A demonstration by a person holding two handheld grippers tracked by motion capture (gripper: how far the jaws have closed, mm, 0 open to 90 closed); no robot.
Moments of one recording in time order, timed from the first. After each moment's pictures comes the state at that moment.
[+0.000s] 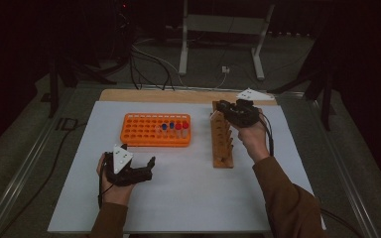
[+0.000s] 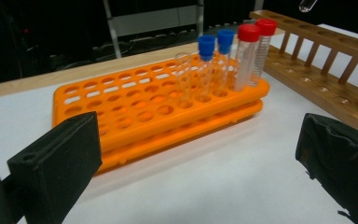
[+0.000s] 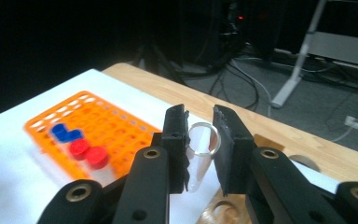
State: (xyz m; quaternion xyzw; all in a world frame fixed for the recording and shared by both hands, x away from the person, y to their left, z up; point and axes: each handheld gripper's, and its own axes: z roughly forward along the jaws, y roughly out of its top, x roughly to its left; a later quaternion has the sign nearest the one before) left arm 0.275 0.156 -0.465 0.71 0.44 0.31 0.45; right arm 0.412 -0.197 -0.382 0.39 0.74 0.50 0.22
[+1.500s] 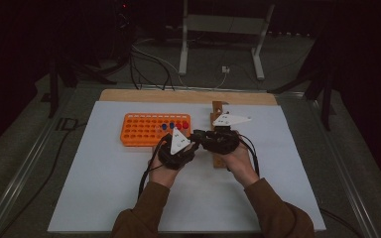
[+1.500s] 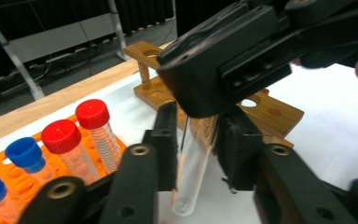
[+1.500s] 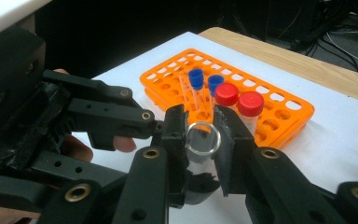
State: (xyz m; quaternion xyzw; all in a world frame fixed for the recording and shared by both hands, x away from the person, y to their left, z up) left arm 0.320 0.035 -0.444 0.78 0.31 0.24 0.49; right arm 0.355 -0.146 -0.409 0.31 0.79 0.51 0.09
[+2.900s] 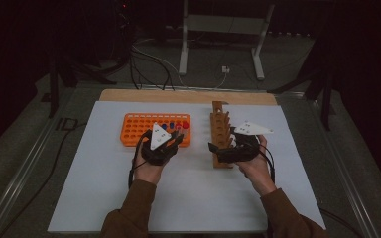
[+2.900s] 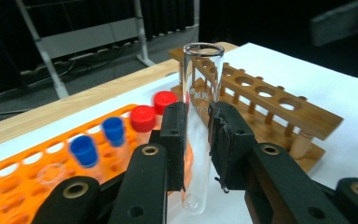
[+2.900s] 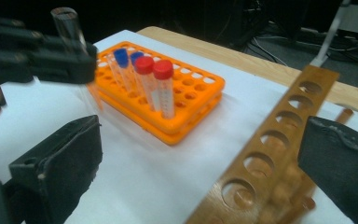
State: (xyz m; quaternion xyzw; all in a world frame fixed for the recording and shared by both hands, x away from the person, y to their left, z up) left arm 0.325 0.083 -0.435 0.75 0.36 0.26 0.50; right arm 0.336 -0.197 -0.420 0.37 0.77 0.49 0.19
